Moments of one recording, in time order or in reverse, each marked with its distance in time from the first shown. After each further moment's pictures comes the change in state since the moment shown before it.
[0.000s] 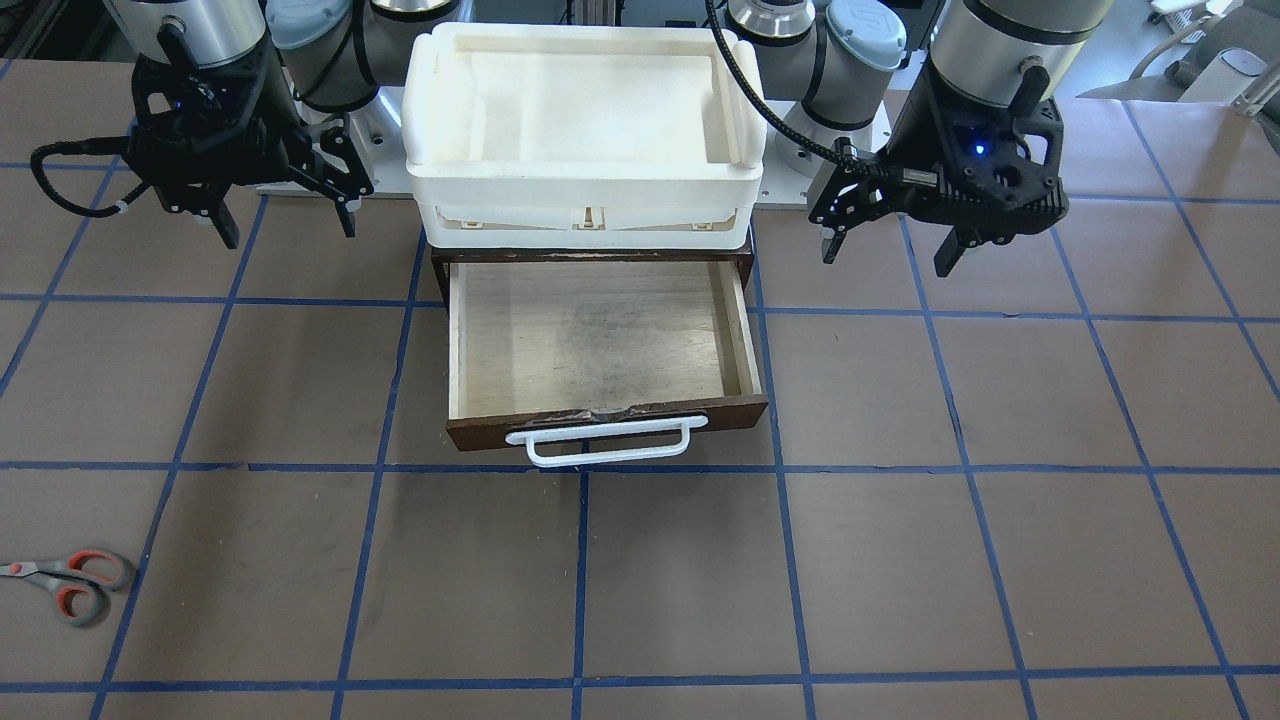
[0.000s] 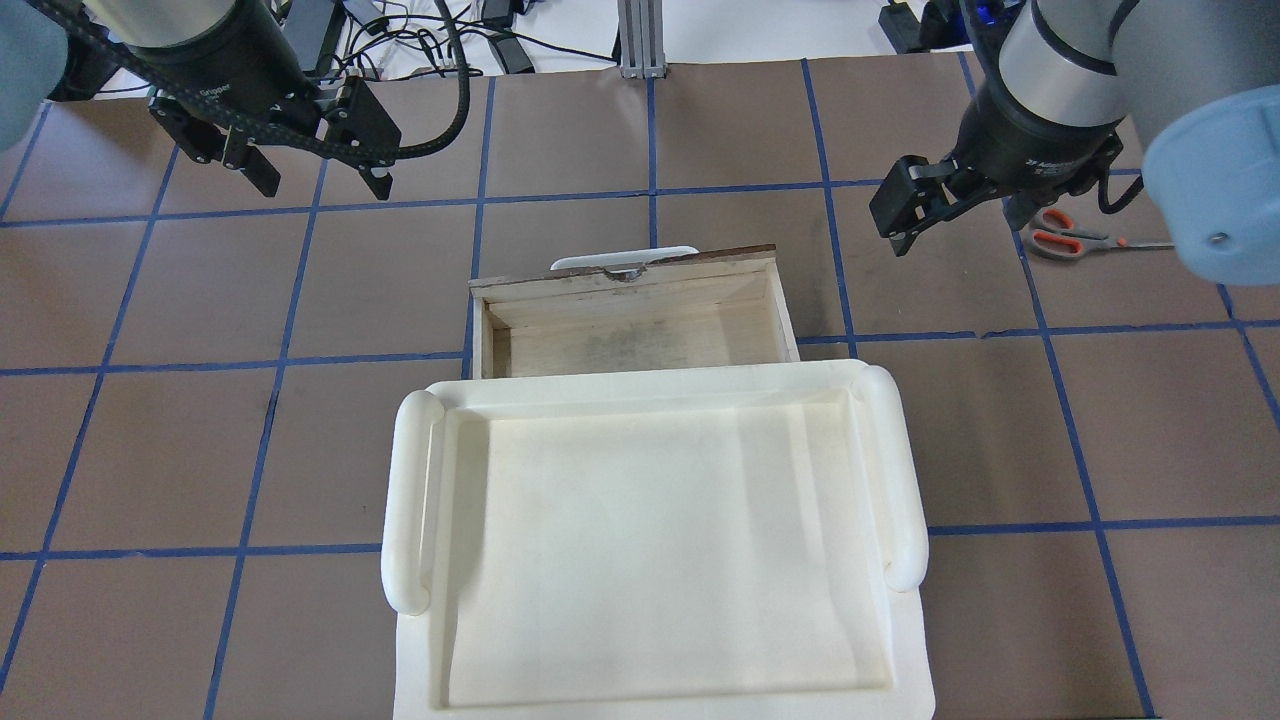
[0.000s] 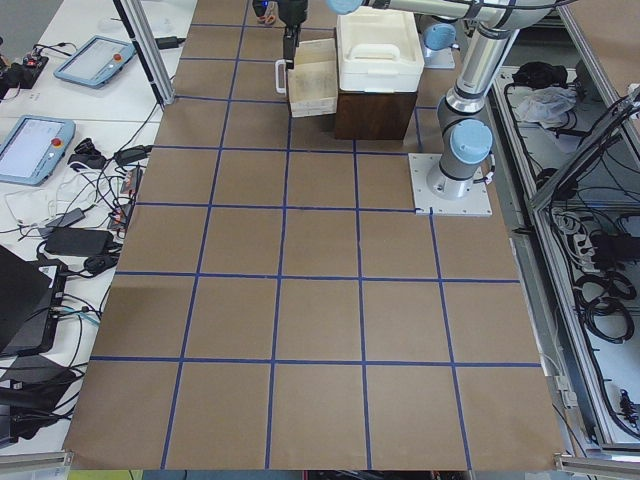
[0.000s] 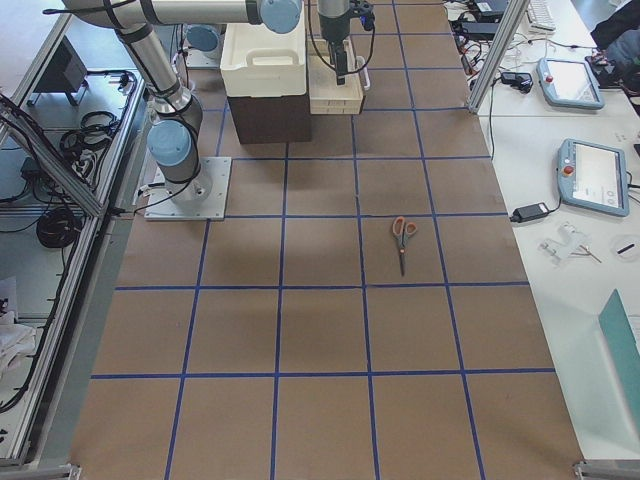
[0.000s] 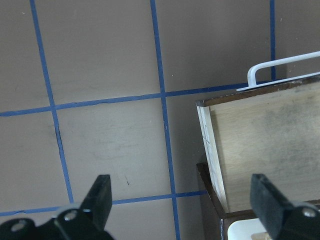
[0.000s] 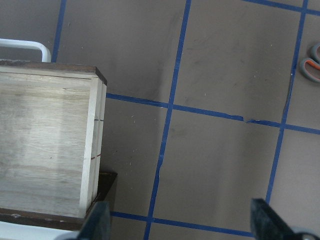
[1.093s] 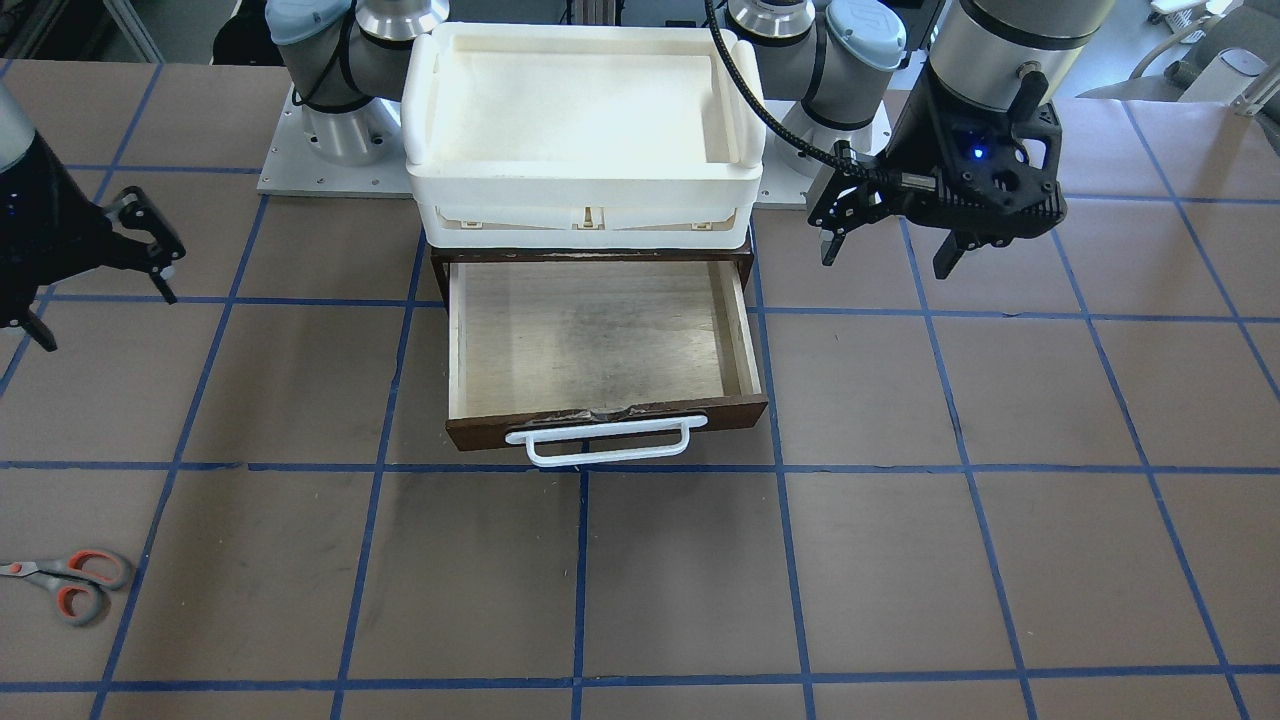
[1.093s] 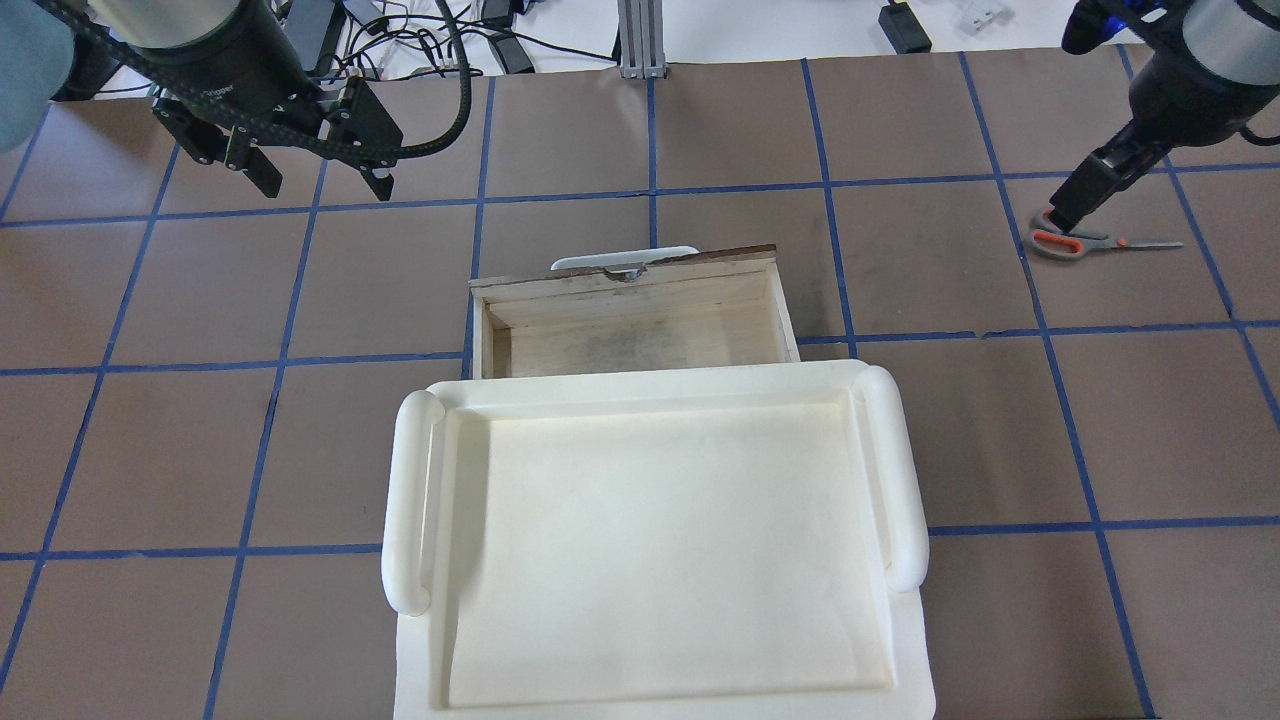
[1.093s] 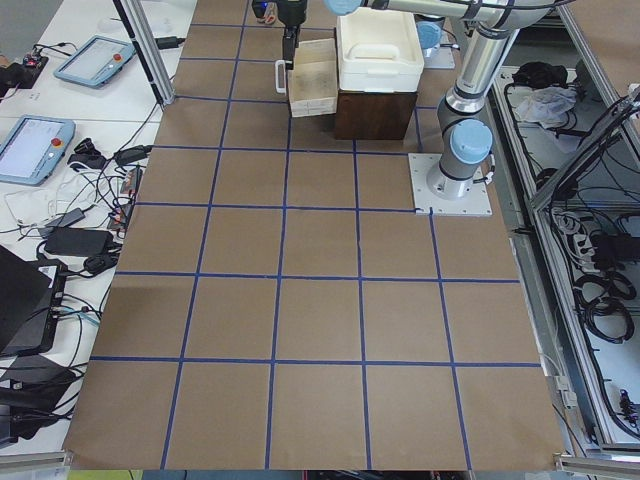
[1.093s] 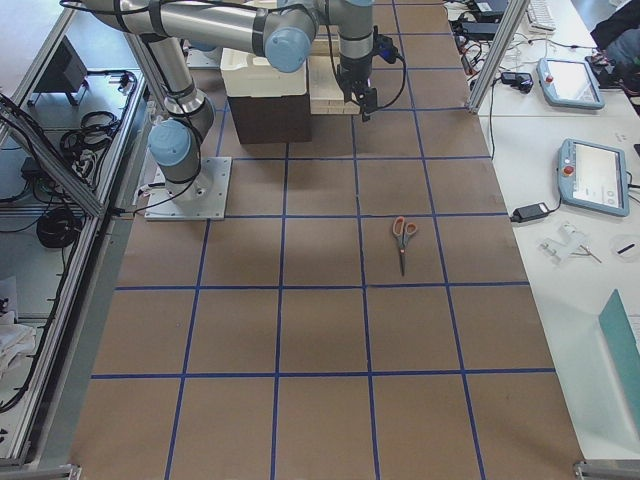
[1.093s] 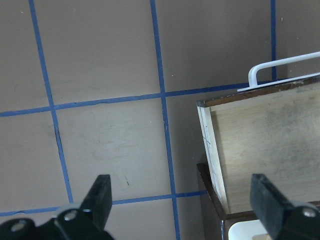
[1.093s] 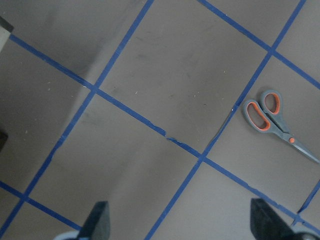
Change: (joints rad) left arm 0.000 -0.005 0.000 0.000 0.000 0.000; right arm -0.307 0.131 -0.003 -0.112 0.013 -0.759
